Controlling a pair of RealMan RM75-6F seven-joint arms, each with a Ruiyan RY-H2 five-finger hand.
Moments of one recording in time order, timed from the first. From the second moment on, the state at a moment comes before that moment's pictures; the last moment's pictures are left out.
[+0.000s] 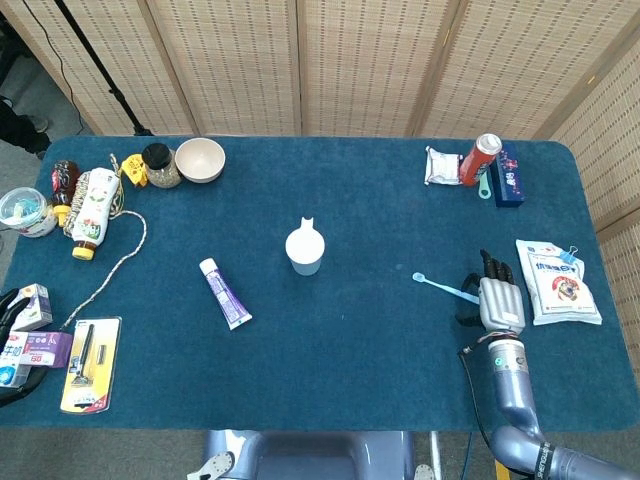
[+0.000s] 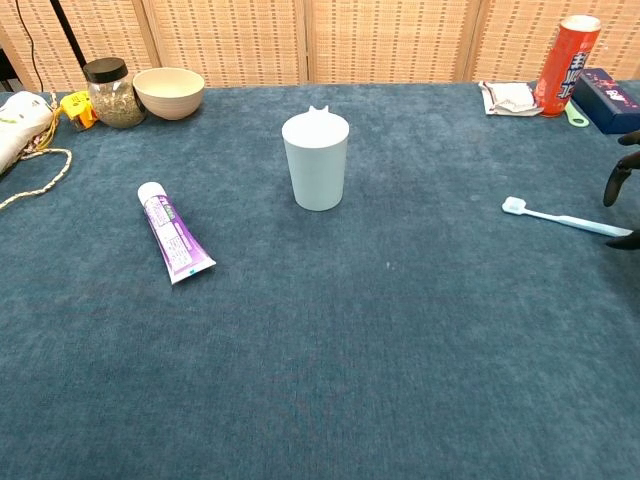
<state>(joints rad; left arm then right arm) 0.01 -0.99 0.05 -1.60 1.70 1.66 -0.23 0.43 -1.54 0.25 -1.43 -0.92 1.14 -0.35</state>
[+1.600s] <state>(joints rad) 0.00 -1.00 0.04 -1.61 1.68 1.64 -0.20 0.57 -1.61 0.29 -1.34 -0.66 1.05 -0.51</state>
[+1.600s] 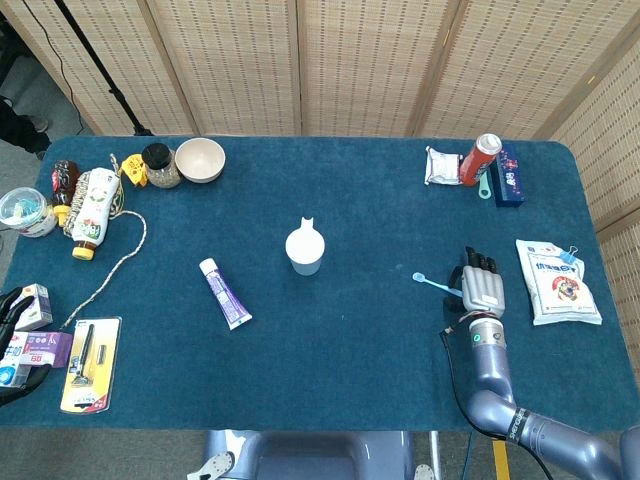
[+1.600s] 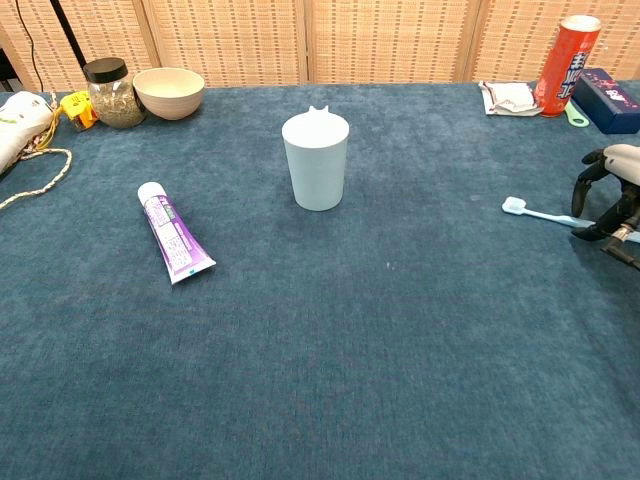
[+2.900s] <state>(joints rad) 0.00 -0.99 0.04 -1.62 1.68 1.63 -0.20 0.61 -1.61 0.27 -1.35 -0.61 1.07 -0.56</state>
